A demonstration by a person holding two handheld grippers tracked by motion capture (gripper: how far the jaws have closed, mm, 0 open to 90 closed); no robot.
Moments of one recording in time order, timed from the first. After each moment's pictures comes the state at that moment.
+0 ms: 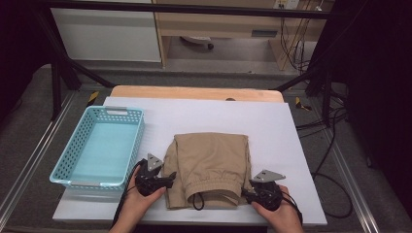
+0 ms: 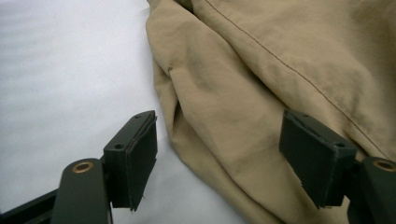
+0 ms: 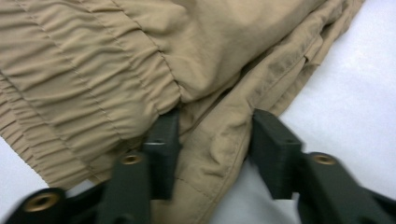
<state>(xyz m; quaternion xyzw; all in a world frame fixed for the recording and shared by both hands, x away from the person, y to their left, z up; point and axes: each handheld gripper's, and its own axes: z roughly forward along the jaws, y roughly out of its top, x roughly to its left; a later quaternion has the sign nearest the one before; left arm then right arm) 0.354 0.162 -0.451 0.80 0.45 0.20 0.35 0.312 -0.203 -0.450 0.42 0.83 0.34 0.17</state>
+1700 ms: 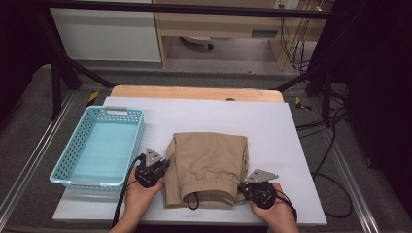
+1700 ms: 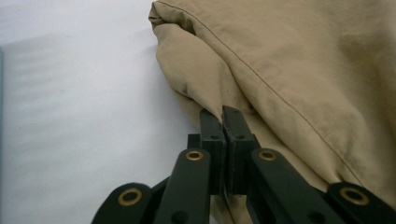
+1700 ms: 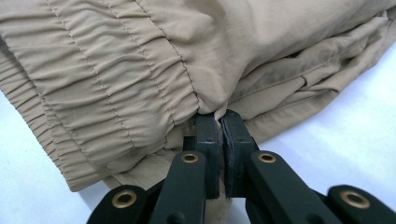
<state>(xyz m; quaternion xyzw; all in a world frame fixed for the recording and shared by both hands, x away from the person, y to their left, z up) 0.367 0.167 -0.445 0.78 0.44 0.22 0.39 0.315 -0.188 -0.448 0.37 0.84 0.35 0.16</state>
